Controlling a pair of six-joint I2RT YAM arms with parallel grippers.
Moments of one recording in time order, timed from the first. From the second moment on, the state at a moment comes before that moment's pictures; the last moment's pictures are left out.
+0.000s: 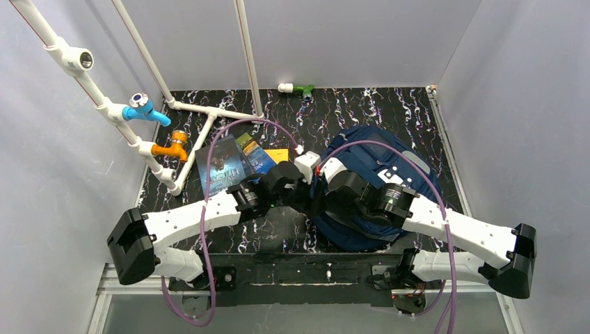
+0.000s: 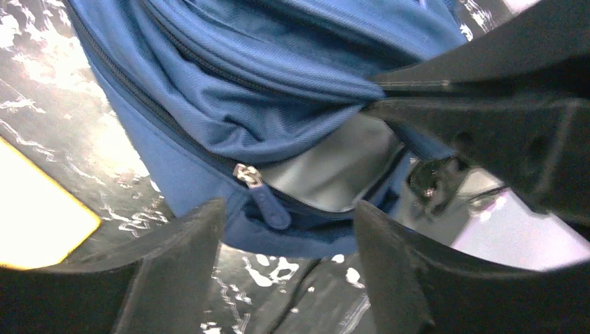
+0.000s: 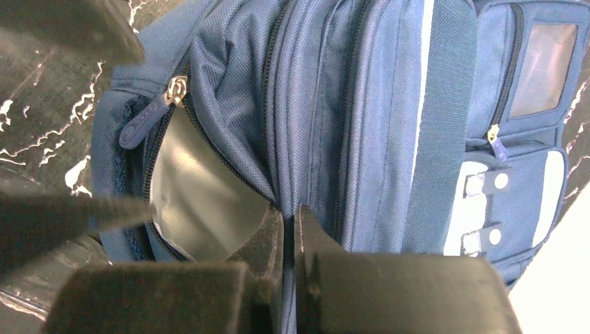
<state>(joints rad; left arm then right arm) -0.98 1.29 0.91 -0.22 0.06 -0.45 1.11 1.08 0.98 -0.81 0.46 0.10</state>
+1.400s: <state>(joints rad) -0.86 1.60 1.15 -0.24 0.77 -0.41 1.11 0.80 0.97 -0.92 0.45 -0.11</state>
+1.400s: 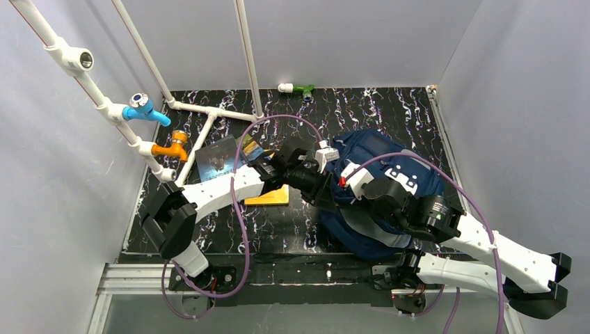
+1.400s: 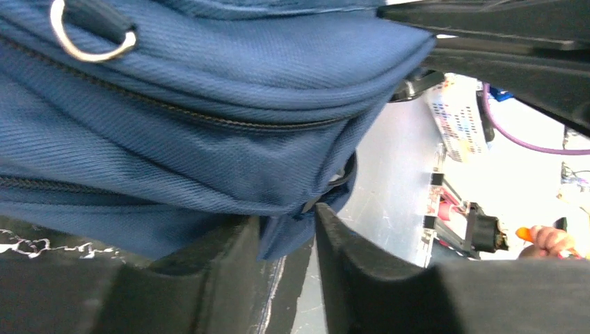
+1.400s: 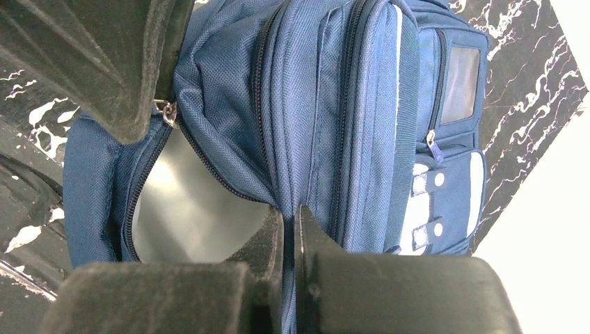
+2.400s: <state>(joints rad) -0.77 1.74 1.28 -0.19 0.26 -0.37 1.11 0.67 0.97 -0.92 0.51 -0.14</state>
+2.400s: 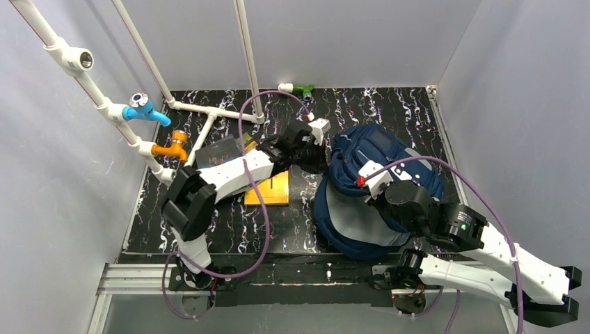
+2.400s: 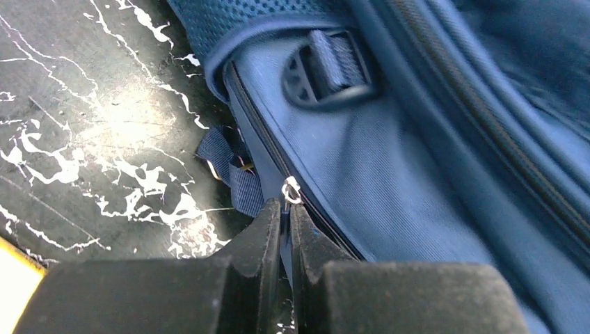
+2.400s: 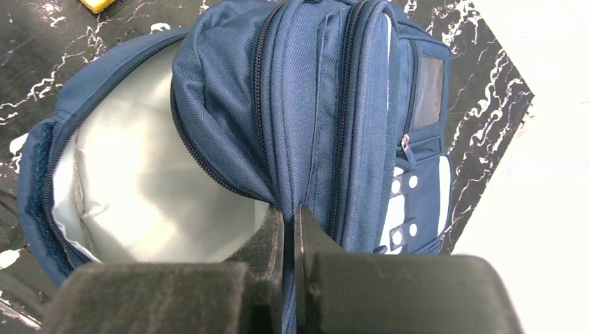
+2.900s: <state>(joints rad) -0.75 1.95 1.55 -0.42 0.10 -0.34 1.11 0.78 0.97 -0.83 0.66 -0.15</state>
